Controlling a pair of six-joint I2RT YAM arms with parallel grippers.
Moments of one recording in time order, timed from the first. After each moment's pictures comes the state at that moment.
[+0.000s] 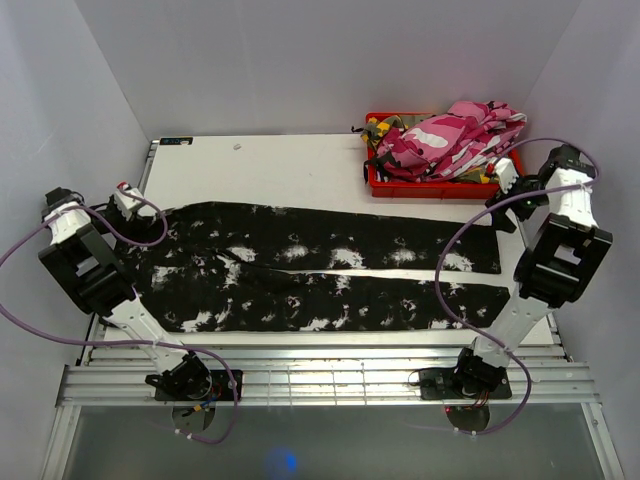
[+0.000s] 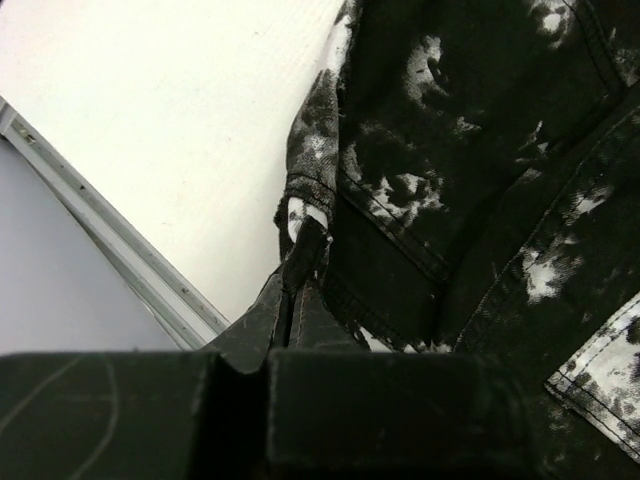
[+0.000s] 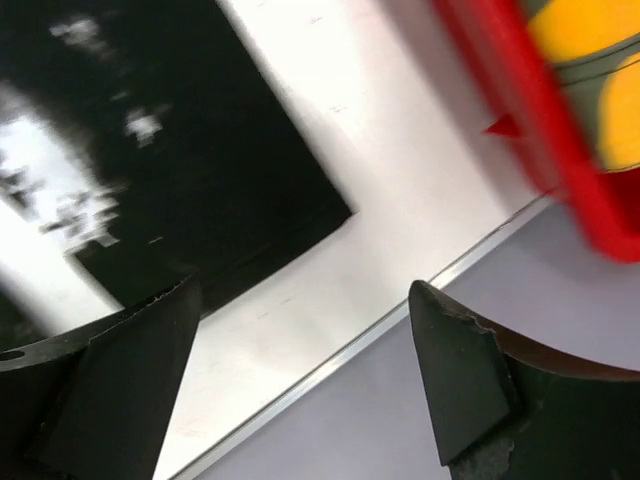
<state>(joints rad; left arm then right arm) 0.70 1.97 1.53 -0.83 0.95 1.62 -0.42 1.88 1.59 -1.01 -0.50 -1.32</state>
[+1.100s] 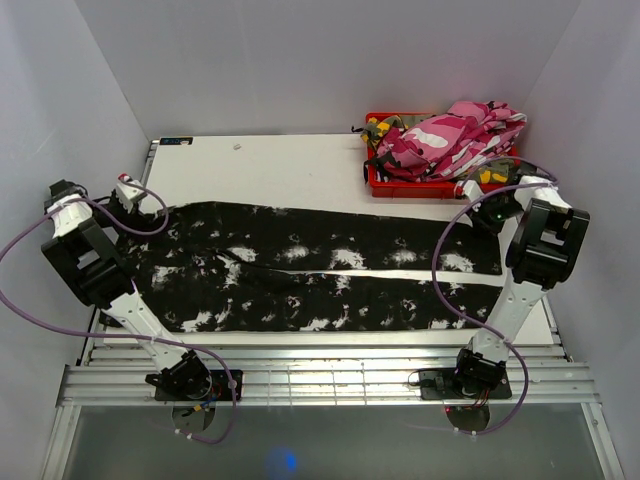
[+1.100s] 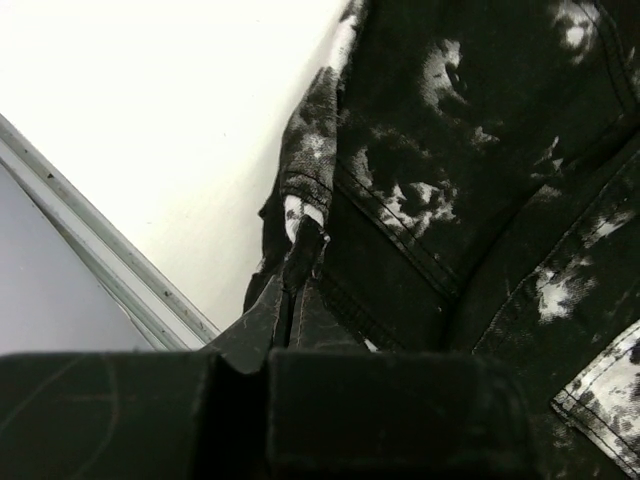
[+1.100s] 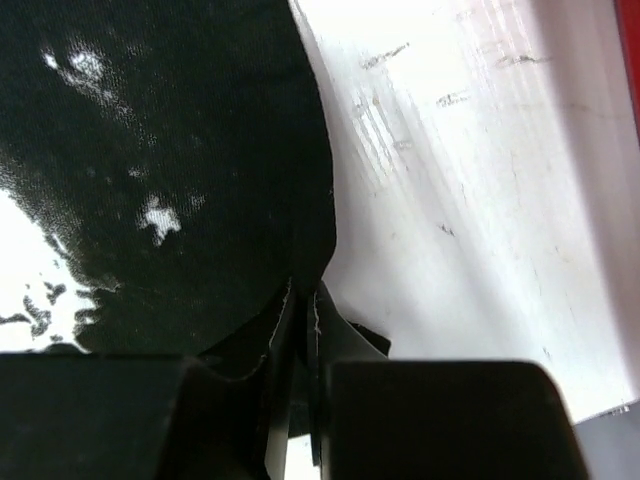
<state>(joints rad) 0.67 2.06 1.63 -0.88 0.90 1.53 -0.31 2.08 1.54 -0.89 -0.47 -1.40</state>
